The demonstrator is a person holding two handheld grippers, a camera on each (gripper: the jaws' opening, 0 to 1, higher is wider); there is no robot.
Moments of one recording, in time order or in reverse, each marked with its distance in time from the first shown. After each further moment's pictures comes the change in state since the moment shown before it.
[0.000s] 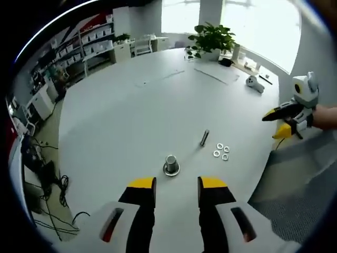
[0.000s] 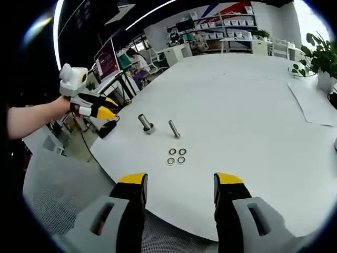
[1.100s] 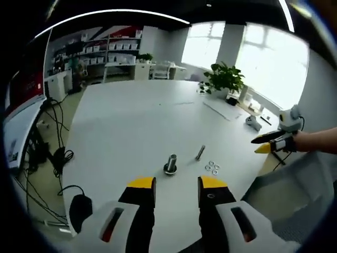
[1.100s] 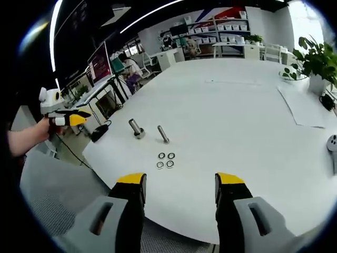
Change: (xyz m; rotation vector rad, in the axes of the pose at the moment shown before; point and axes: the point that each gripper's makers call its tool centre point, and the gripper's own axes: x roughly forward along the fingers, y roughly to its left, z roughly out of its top) left arm -0.055 0.003 -0.025 -0.198 -0.239 0.001; right arm -0.010 -0.012 0.004 -0.004 -0.027 -0.065
